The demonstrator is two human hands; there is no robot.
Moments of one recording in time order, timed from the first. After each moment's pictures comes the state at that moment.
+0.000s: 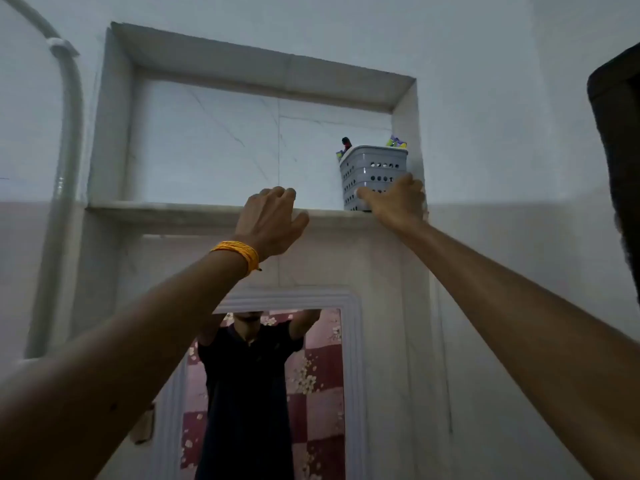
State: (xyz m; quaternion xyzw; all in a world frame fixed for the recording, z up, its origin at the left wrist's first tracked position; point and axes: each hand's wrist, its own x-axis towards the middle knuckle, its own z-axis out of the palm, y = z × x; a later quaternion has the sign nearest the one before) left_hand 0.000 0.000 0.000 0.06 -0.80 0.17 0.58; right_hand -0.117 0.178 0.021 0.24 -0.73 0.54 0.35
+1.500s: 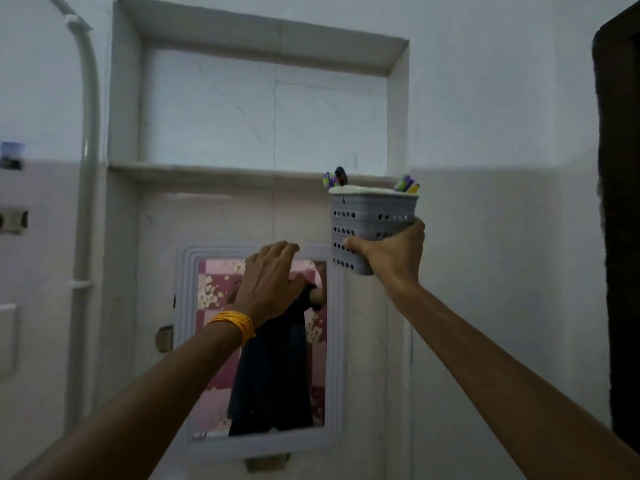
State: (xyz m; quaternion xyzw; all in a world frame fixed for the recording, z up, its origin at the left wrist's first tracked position) left_hand 0.025 0.057 -0.171 0.10 -0.87 0.05 0.48; right_hand -0.092 0.231 -0.139 0.27 -0.60 0.71 0.26
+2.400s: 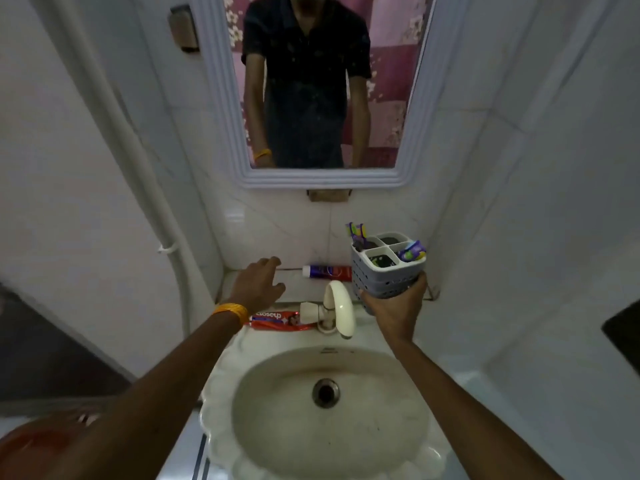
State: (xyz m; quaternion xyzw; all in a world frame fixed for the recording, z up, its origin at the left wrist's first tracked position) left_hand 0.122 -0.035 -0.621 0.32 -0.93 -0.17 0.03; right_hand -0.036 0.187 -0.675 0.16 -0.74 0.66 0.00
